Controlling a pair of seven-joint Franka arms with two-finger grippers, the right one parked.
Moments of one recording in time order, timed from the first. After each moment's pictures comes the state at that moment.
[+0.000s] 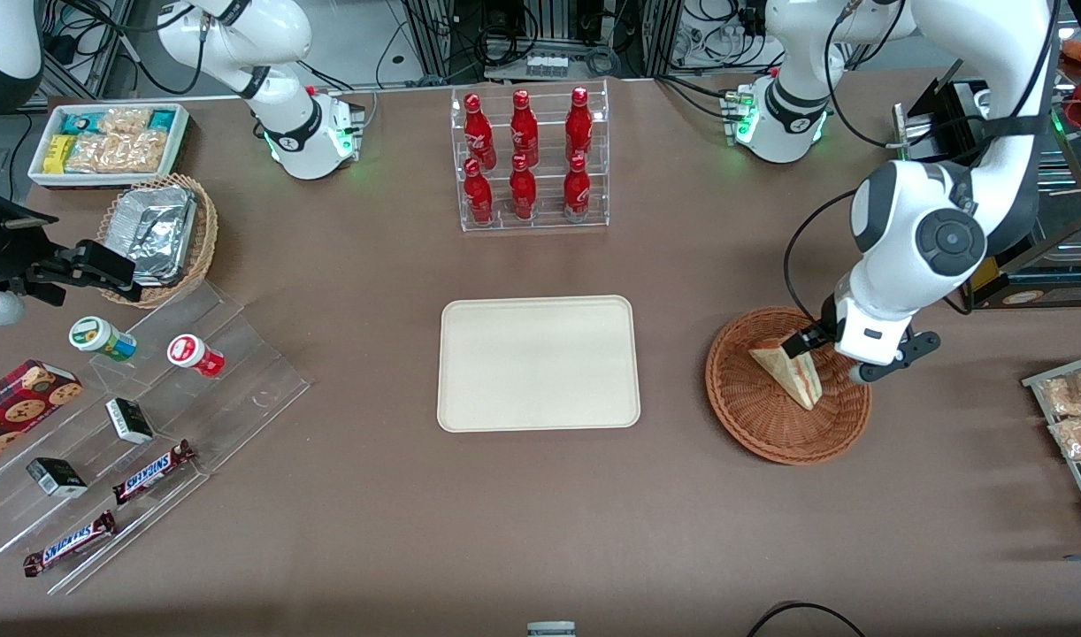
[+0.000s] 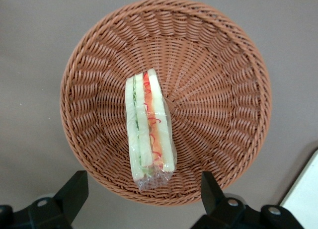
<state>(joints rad) -0.07 0.16 -0.10 -2.10 0.02 2.21 -0.62</state>
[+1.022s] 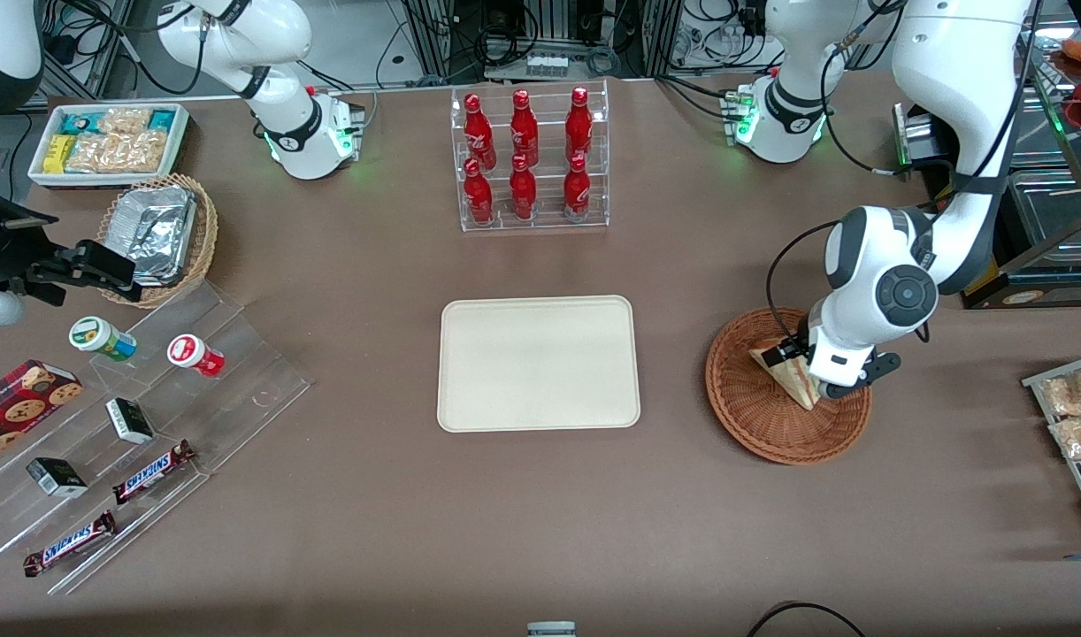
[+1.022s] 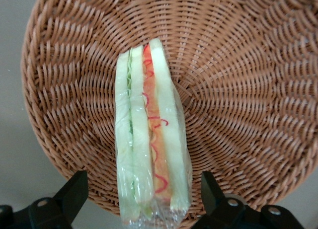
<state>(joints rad) -0.07 0.31 -0.10 -2.10 0.02 2.24 -0.62</state>
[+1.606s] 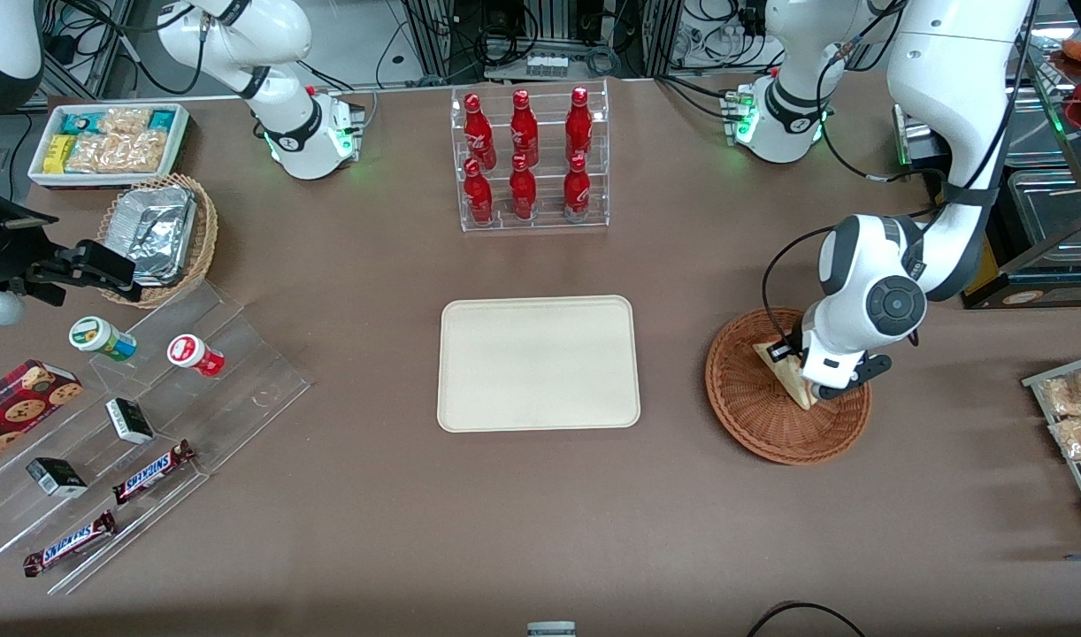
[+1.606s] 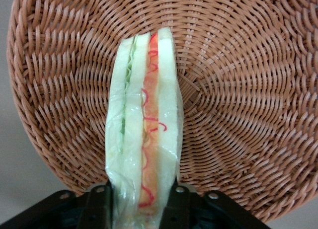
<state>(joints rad) -0.07 0.34 -0.10 -2.10 0.02 2.24 -0.63</state>
